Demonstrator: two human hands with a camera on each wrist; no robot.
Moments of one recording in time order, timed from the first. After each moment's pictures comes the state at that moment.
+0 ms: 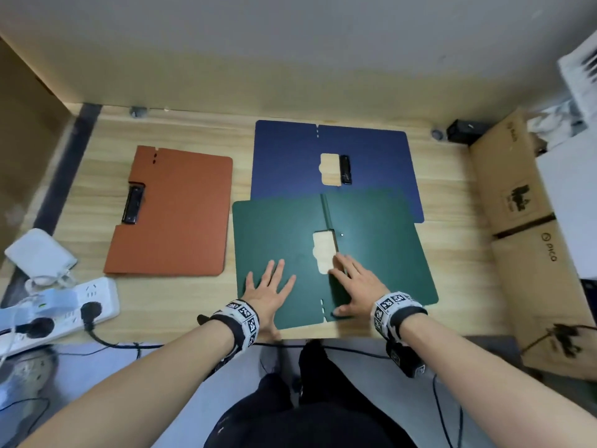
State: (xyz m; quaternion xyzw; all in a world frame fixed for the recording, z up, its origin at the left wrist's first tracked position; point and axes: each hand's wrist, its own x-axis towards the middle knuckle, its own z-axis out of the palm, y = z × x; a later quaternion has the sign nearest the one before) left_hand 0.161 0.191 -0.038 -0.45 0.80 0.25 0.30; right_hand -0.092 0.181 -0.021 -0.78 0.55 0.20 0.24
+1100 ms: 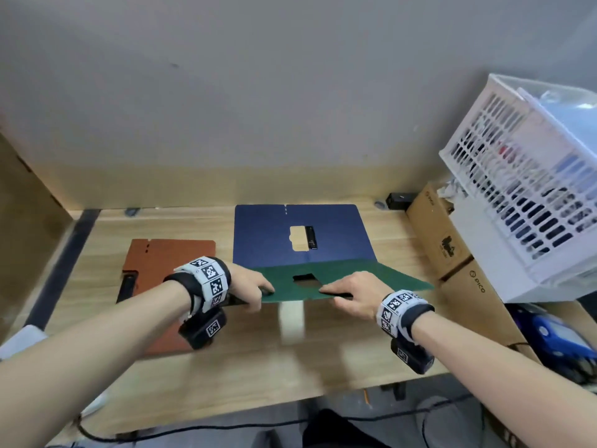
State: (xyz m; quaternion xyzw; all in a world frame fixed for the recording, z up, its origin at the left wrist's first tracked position) left_hand 0.164 0.076 0.182 -0.41 0.77 0.35 0.34; right_hand -0.115 0.148 0.143 -0.82 0.55 0.00 0.18
